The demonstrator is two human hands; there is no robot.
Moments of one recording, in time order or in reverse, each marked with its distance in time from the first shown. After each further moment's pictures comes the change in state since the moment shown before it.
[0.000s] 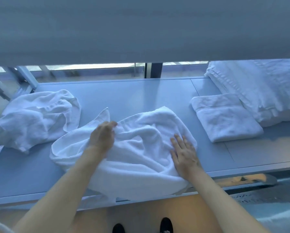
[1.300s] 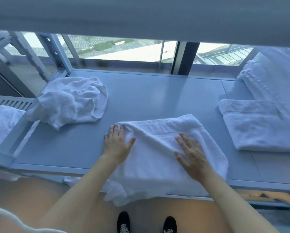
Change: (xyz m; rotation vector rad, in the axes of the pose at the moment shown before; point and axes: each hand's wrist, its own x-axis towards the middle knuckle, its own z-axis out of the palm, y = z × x) left_hand -0.072 -0.033 0.023 0.158 -0.169 -0.245; right_hand 0.010 -0.030 0.001 0.103 -0.131 -0.284
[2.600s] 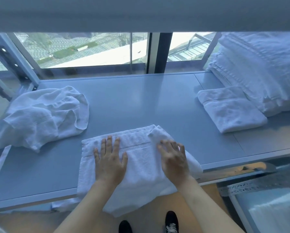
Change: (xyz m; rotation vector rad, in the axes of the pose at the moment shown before) left_hand -0.028 -0.022 0.029 -0.031 0.154 0.184; right_hand -0.009 -0.090 0.041 -0.326 0.424 0.063
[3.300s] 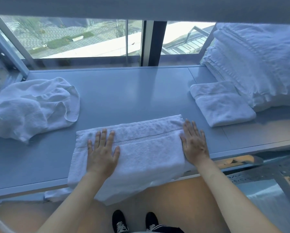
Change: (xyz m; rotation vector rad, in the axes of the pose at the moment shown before) left_hand -0.005 0.009 -0.009 0.037 -0.105 0.066; right_hand -0.008 0.122 -0.017 0.041 -0.275 0.302
